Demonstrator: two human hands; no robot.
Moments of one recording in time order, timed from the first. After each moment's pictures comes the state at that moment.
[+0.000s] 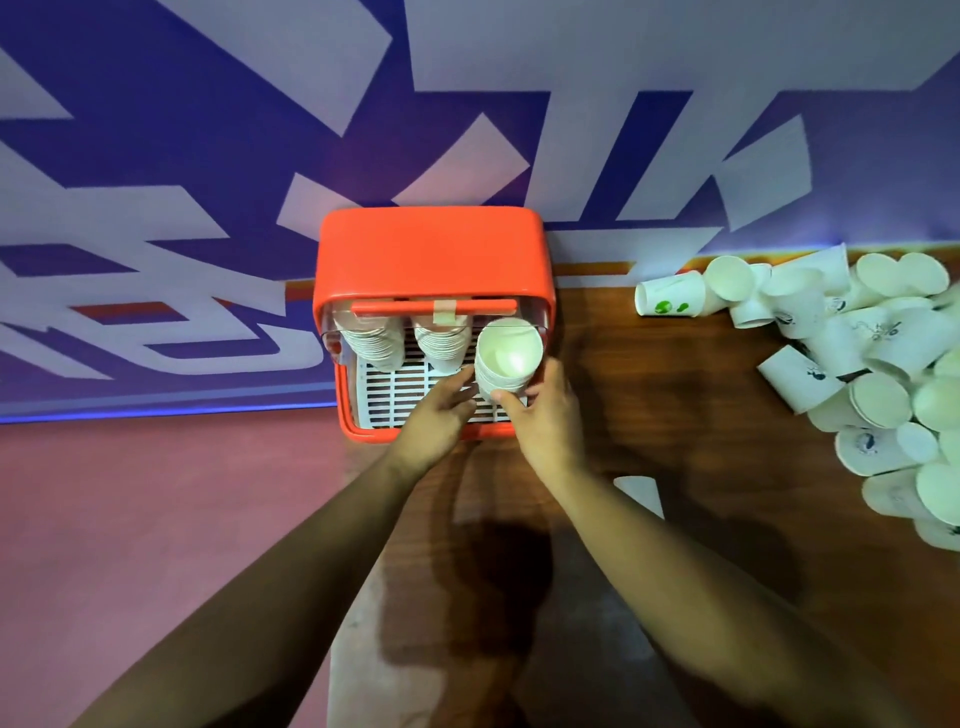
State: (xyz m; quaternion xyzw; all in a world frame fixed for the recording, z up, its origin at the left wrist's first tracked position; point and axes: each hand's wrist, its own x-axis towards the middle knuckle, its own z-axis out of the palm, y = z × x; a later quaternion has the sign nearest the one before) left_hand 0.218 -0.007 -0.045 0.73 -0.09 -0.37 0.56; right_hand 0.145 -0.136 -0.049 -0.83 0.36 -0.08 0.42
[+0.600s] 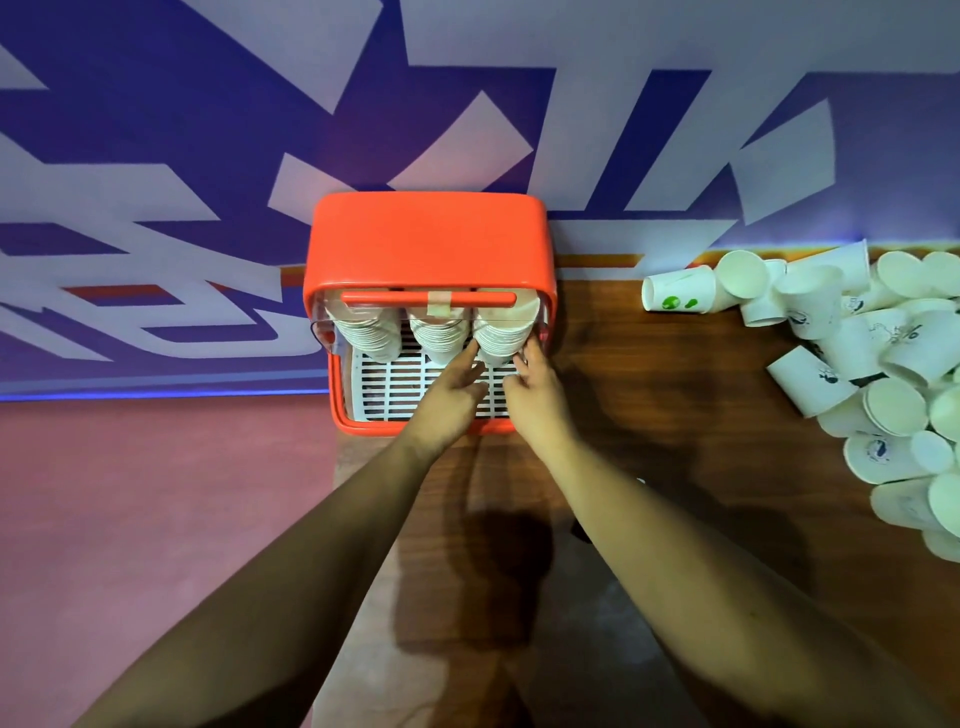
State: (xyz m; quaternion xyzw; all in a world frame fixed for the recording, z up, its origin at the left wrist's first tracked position) left_hand 0.222 -0.035 -0.048 0.71 -0.06 -0.38 0.59; right_hand 0.172 -0.146 -0.062 -0.75 0.33 -0.01 0.57
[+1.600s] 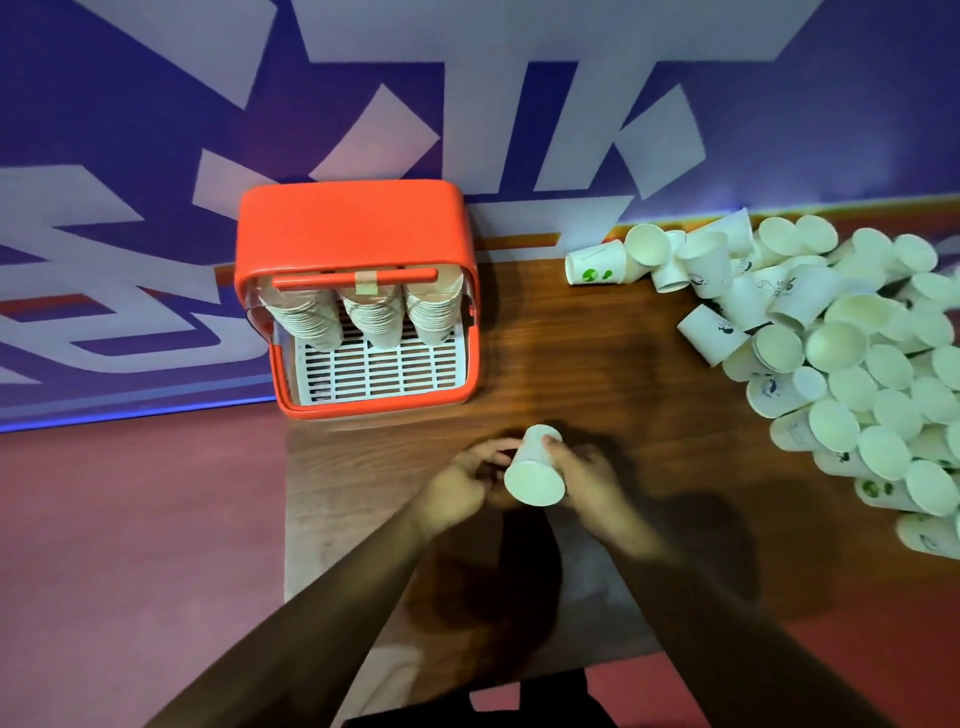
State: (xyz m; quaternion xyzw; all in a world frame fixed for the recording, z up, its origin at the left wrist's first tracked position) left_hand 0.094 -0.030 -0.079 0.68 -0.20 -0.51 0.49; right_hand -0.005 -0.190 -0.067 -0.58 0.57 0.06 0.58
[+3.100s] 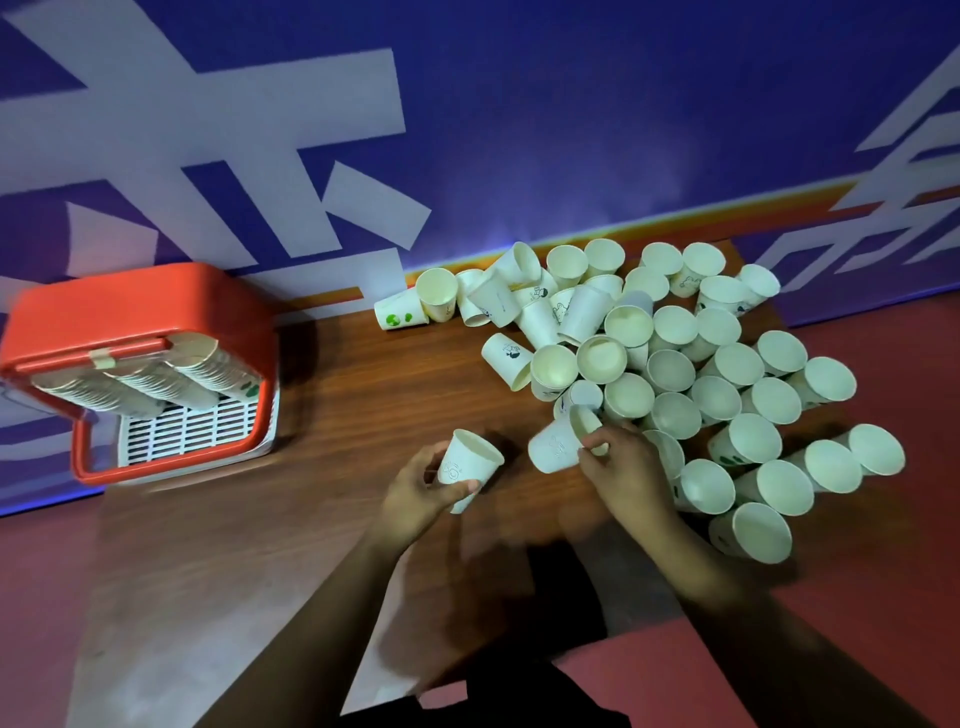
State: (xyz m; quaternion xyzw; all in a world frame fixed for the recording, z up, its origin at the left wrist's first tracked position) left_hand -0.054 -0.254 -0.022 0.77 -0.13 -0.39 0.49; right_hand -0.208 -0.482 0.004 -0.87 0.36 -0.12 0.33
